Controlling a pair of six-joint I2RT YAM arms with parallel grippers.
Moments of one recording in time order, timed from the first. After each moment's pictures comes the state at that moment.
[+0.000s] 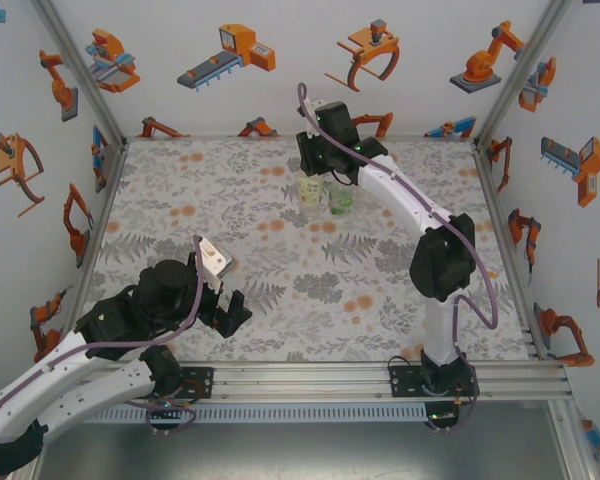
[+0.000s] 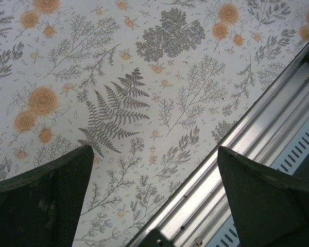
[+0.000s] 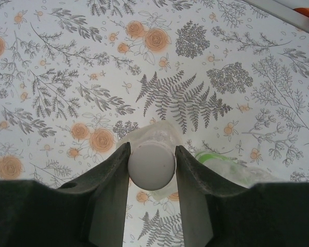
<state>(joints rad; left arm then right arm) -0.96 0.57 0.76 -0.73 -0.05 -0.14 0.55 2.02 1.94 -0.55 -0.04 0.04</state>
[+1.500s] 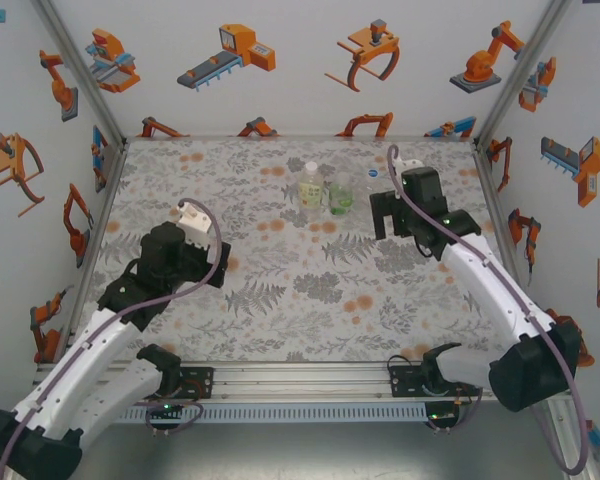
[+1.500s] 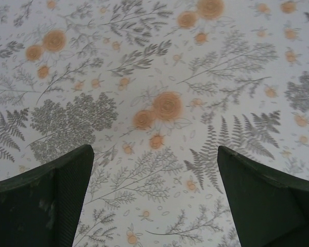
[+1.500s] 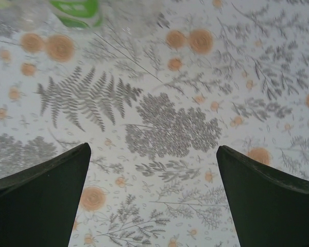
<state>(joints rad) -0.48 0.79 0.70 -0.49 -0.15 0.04 0.33 1.22 1.04 -0.59 0.17 0.03</state>
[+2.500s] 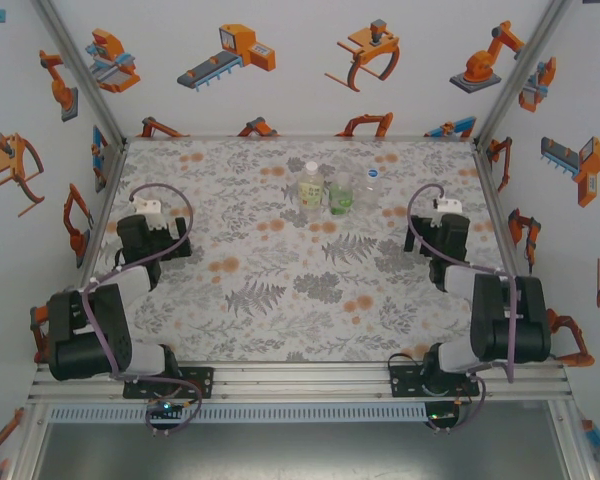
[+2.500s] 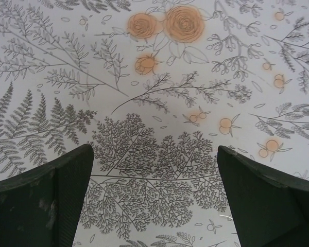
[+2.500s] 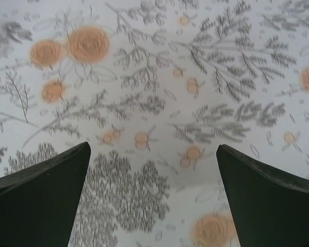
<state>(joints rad) 0.10 1.39 0.48 0.36 0.12 0.04 -0.07 1.48 0.46 0.52 0.00 -0.01</state>
